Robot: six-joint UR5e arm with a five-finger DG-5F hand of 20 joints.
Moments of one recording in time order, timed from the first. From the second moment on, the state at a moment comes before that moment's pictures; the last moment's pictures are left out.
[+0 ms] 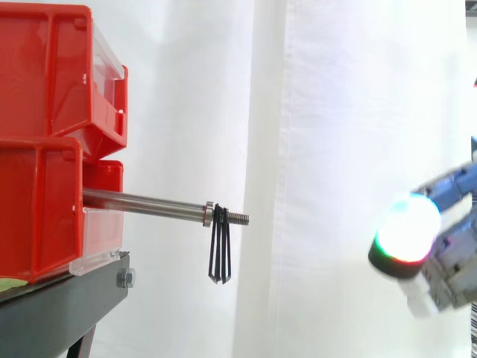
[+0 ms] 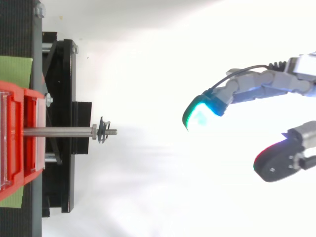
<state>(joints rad) 0.17 -1.97 -1.56 -2.99 -1.28 -0.12</state>
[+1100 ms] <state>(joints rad) 0.11 -2.24 -1.63 -2.36 -1.37 -0.44</state>
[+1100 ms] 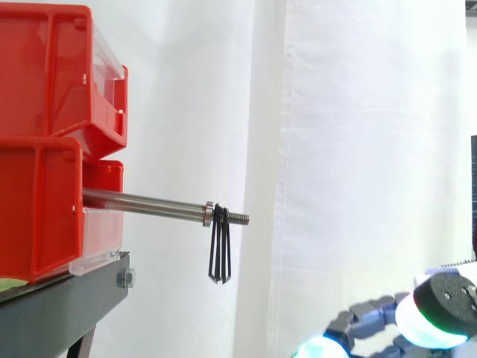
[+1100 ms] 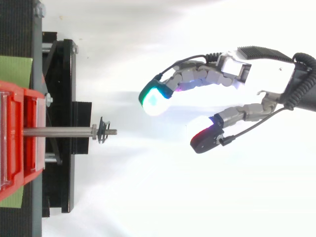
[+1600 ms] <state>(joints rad) 0.01 -2.34 -1.53 -2.24 -1.69 -0.68</state>
